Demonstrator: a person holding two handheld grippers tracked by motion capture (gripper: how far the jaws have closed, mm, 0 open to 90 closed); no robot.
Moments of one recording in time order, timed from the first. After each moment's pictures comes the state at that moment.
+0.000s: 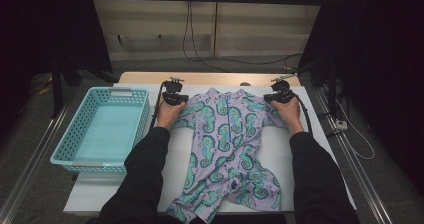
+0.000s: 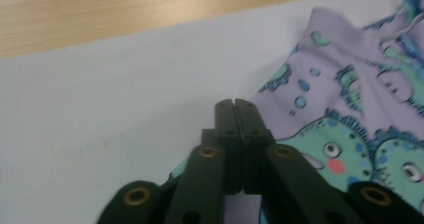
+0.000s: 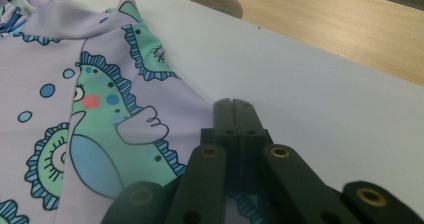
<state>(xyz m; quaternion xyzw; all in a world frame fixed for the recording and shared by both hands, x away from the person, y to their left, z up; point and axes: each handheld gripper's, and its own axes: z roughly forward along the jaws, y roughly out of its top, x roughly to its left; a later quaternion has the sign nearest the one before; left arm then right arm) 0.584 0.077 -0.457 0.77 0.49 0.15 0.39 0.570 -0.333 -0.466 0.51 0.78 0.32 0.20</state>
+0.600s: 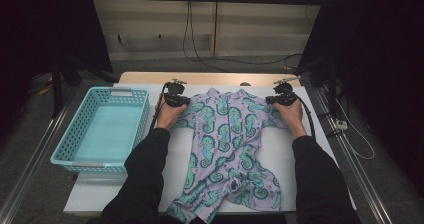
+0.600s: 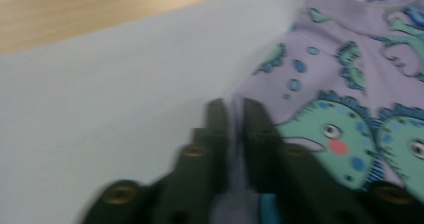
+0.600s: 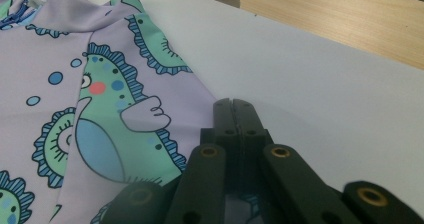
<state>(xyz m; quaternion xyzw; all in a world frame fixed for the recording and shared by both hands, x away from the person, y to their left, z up) 0.578 0.068 -0.461 0.81 0.46 0.15 0.34 0.558 -0.339 -0.467 0.51 0.77 0.33 0.20</state>
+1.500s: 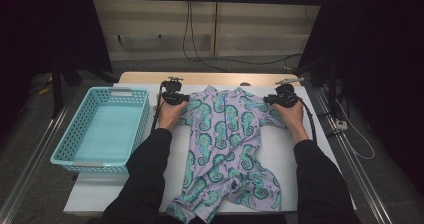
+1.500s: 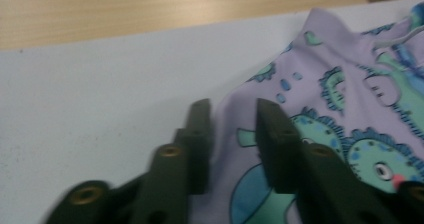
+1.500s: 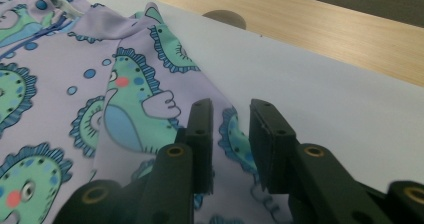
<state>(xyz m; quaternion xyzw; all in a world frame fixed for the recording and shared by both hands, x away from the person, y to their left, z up) 0.575 0.071 -0.451 0.75 0.52 0.16 0.38 0.539 -0.338 -0.456 0.50 0.75 0.36 0.22</state>
